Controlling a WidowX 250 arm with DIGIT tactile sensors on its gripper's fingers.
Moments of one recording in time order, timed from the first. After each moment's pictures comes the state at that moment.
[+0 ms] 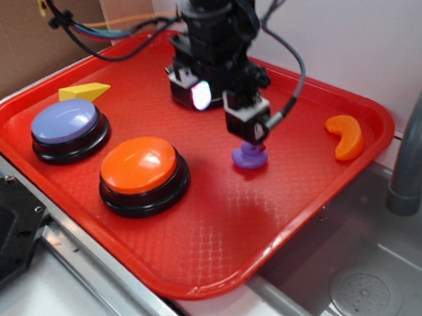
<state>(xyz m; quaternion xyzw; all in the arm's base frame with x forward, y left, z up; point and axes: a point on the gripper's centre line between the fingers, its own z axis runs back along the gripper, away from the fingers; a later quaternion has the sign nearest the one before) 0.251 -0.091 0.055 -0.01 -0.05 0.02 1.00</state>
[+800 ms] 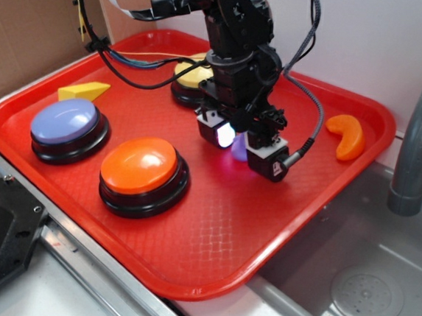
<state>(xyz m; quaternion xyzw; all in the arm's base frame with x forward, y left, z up) 0.265 -0.105 0.018 -0.06 -0.03 -0.01 1.00</state>
